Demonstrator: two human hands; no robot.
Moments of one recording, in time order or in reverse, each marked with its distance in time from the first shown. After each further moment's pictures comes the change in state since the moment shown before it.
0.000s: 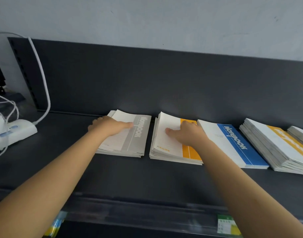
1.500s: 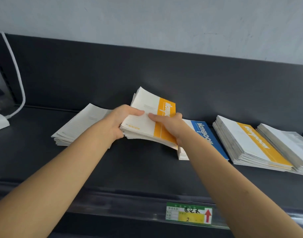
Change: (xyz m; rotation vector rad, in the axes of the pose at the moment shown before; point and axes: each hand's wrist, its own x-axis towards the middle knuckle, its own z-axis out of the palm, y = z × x) left_hand -0.087 0.099 0.024 -1.189 -0.560 0.140; right_hand -0.032 0.042 -0.052 0.929 -0.192 0.131
